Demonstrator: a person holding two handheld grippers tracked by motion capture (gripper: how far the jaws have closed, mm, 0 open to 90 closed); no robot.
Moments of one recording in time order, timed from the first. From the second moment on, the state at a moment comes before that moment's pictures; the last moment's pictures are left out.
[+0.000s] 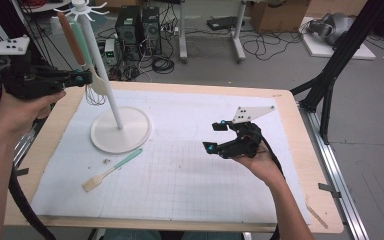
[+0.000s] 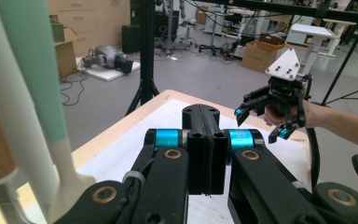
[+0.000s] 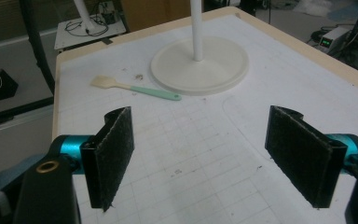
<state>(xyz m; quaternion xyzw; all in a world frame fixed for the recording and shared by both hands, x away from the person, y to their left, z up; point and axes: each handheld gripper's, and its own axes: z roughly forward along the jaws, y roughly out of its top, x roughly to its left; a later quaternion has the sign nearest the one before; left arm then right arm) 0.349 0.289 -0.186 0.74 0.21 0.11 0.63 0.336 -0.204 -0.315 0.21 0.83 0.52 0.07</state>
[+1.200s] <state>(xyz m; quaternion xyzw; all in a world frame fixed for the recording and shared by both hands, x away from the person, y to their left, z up) 0.372 0.318 -0.137 0.72 0.22 0.14 0.65 0.334 -0.210 -0.312 0.21 0.83 0.51 0.07</state>
